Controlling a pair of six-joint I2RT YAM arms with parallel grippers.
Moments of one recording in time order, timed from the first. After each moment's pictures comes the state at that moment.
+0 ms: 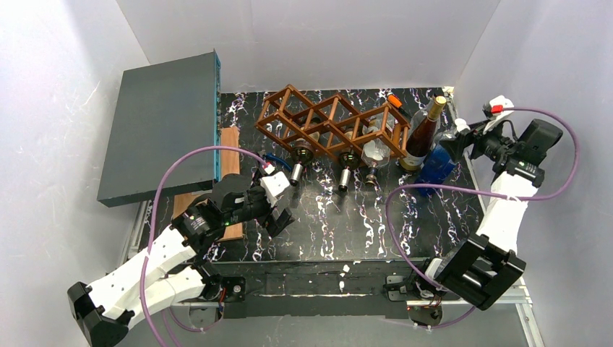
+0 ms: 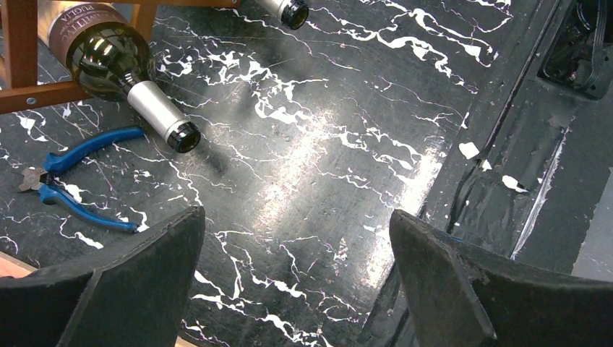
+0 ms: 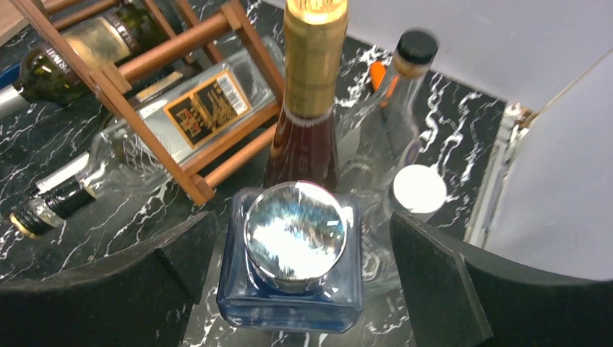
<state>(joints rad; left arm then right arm) -0.80 0.80 0.76 -0.46 0.20 0.16 -0.58 1.21 1.08 -0.34 -1.07 -0.48</state>
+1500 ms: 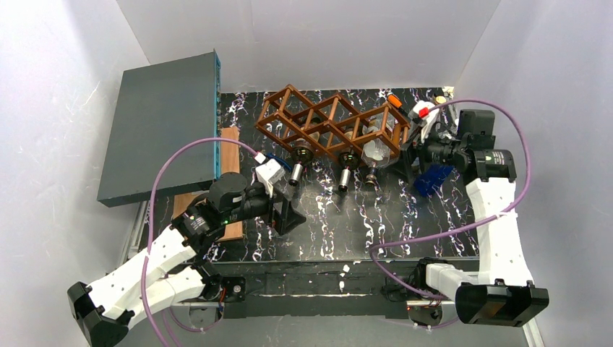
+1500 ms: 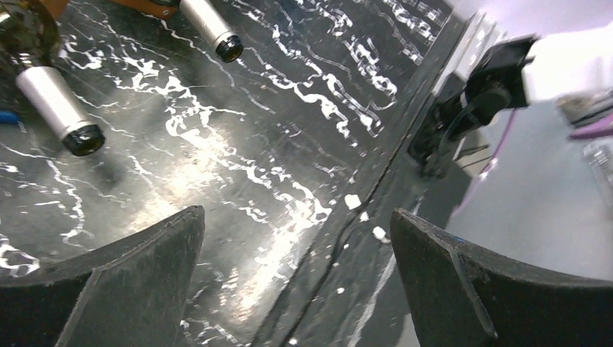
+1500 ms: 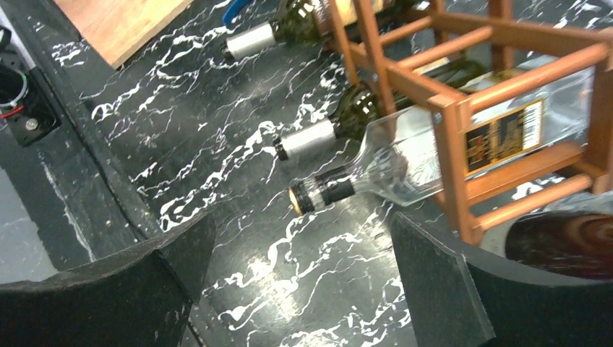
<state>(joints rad) -0.80 0.79 0.76 -0.37 0.29 -0.19 -0.02 1.11 1.33 -0.94 -0.88 -0.51</state>
